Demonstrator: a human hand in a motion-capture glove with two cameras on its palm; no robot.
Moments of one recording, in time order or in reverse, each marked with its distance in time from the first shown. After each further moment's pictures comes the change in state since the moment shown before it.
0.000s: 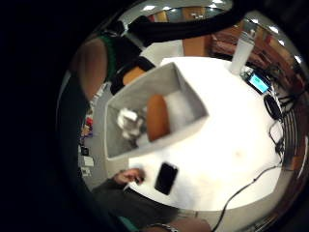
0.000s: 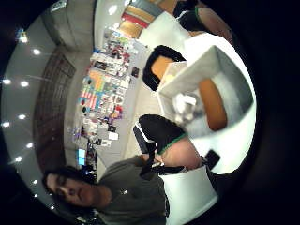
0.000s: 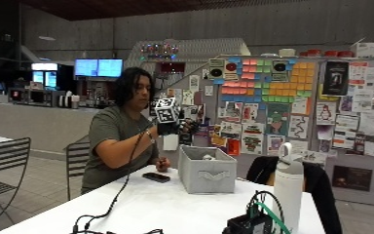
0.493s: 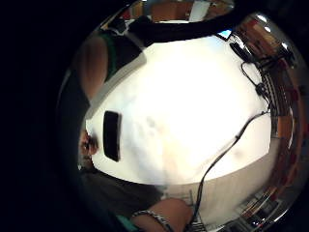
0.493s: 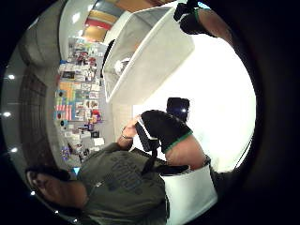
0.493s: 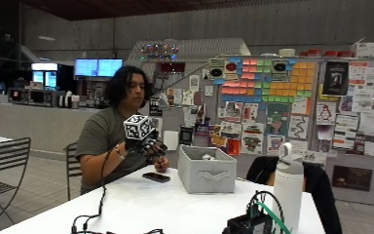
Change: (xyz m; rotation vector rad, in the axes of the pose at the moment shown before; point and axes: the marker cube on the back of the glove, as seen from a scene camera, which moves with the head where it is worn) arm 0.108 0.149 0.016 -0.097 0.200 0.223
